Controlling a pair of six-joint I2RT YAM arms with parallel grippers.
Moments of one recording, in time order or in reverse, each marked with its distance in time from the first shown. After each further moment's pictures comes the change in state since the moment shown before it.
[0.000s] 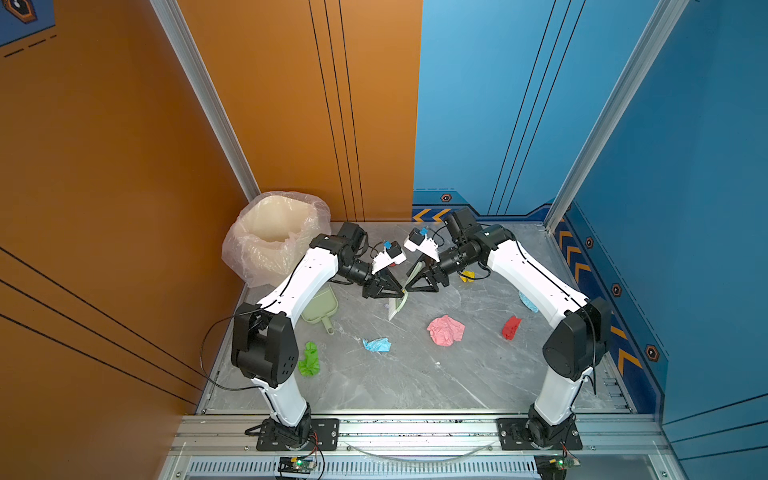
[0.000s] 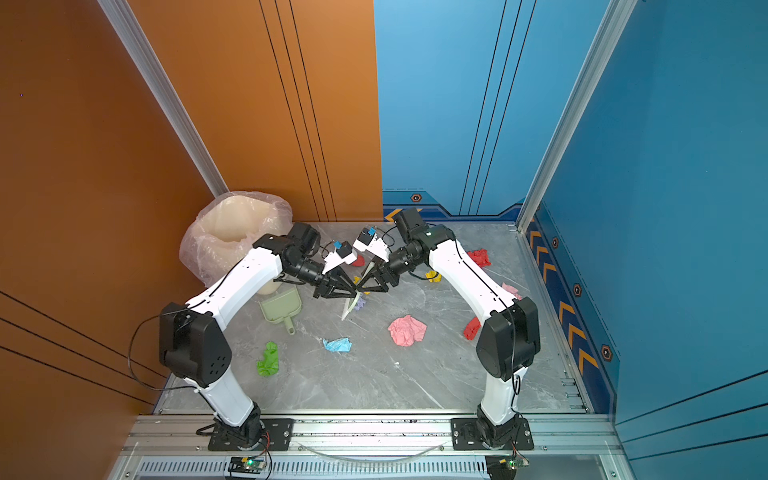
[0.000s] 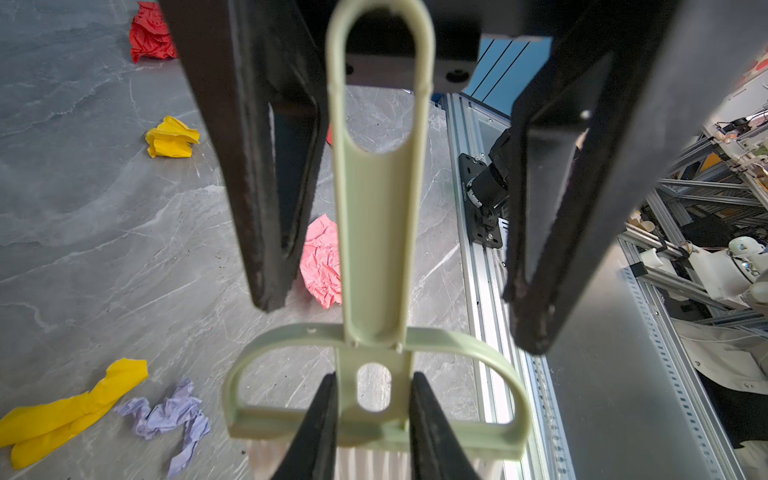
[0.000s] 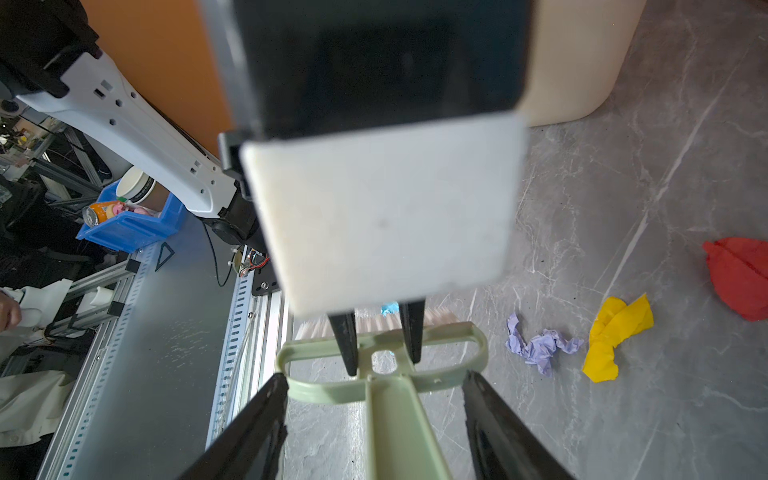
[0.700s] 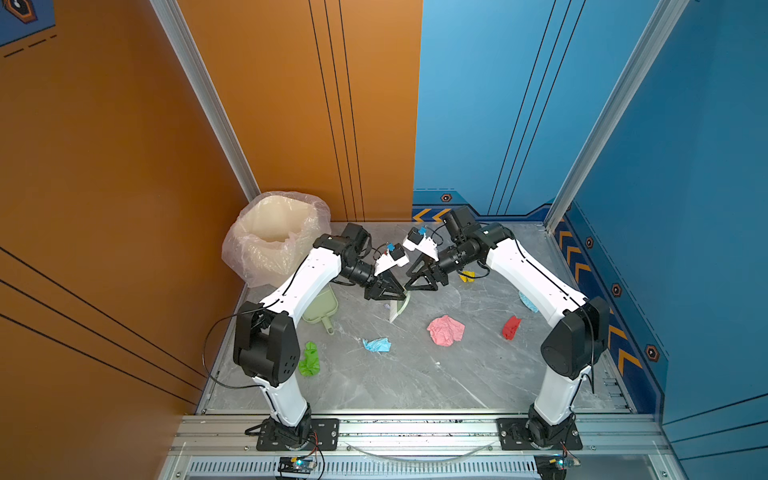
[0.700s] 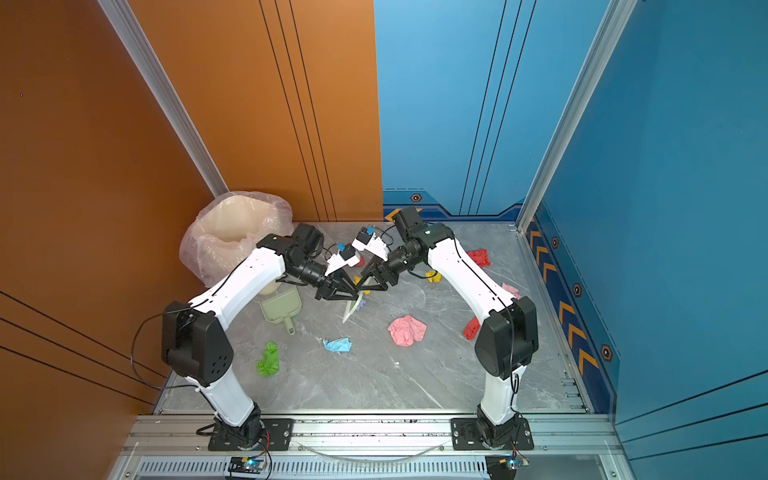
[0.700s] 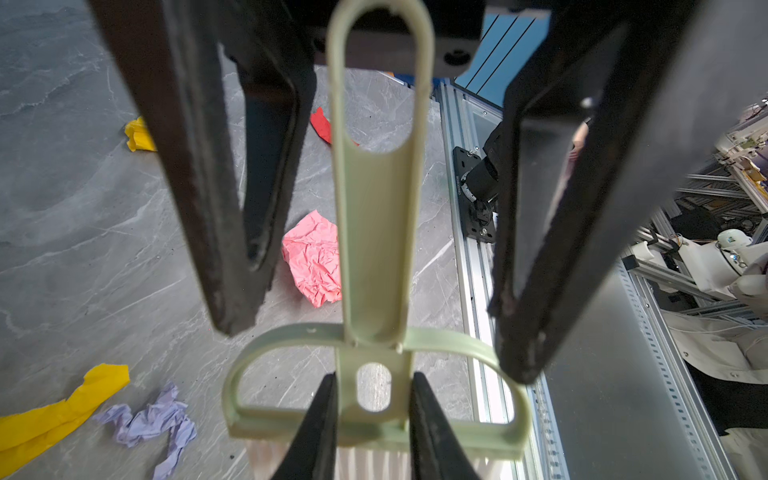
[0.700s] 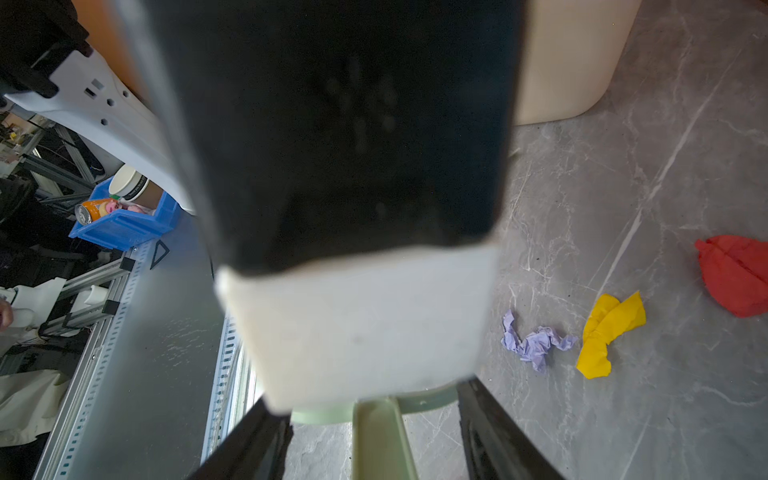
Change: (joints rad) left arm -0.019 0.010 0.009 -0.020 -0.008 0.008; right arm 0.006 0.020 0.033 -0.018 0.015 -0.001
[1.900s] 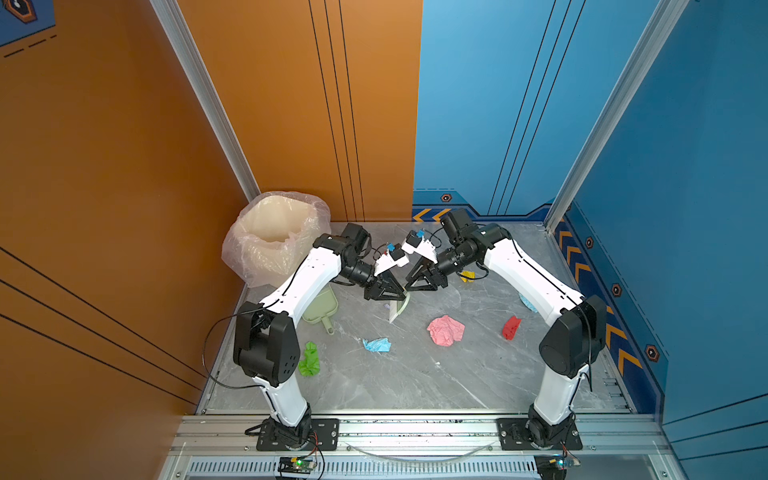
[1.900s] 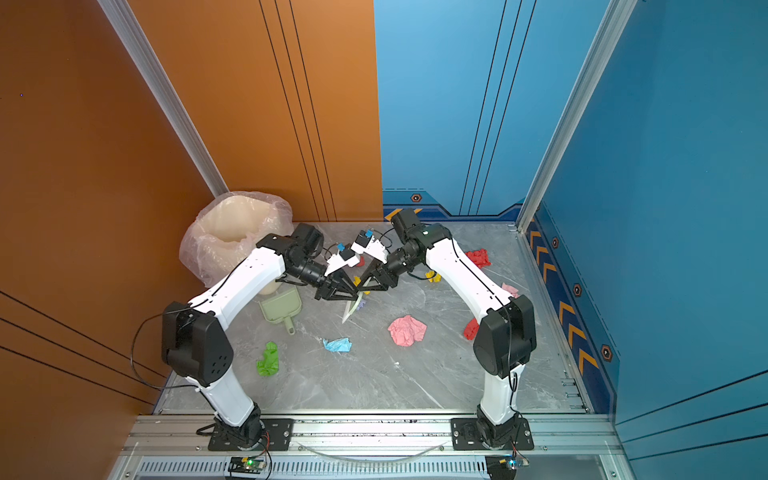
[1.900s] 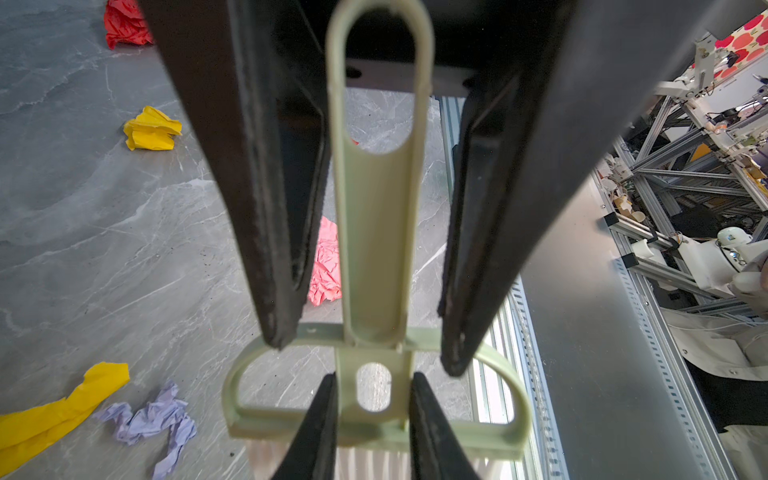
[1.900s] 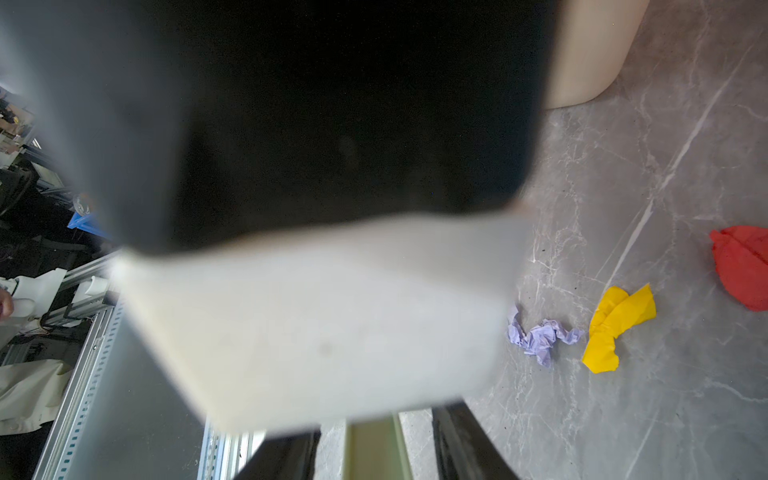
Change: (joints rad) left arm 0.000 0.000 0.003 -0.008 -0.001 0.007; right arm 0.007 0.007 0.000 -0.027 0.013 -0.030
